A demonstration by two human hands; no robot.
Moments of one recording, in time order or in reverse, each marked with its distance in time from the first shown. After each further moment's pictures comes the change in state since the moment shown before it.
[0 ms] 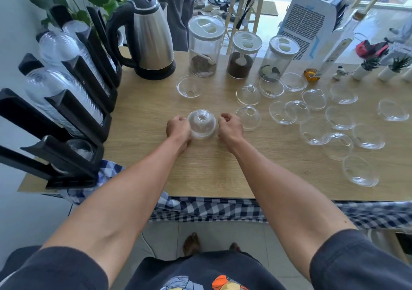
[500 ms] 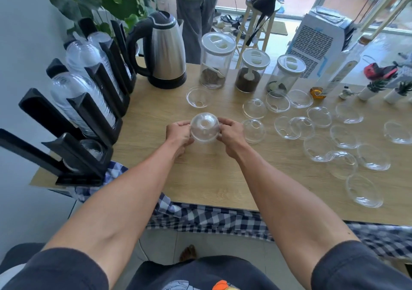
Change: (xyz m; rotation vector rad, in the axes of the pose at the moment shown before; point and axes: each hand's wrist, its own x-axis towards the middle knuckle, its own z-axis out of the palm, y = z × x) left_hand -0.007 0.013 -0.023 -0.218 -0.143 -0.004; right_hand -0.017 -0.029 -0.005 0.303 -0.234 0.030
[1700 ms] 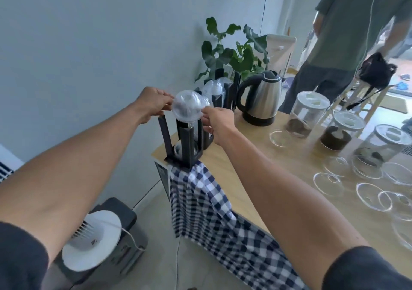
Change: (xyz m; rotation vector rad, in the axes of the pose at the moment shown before) left_hand -0.162 0.149 -0.302 0.339 0.419 0.401; right_hand -0.172 -0.098 0.212 -0.033 -0.515 -0.076
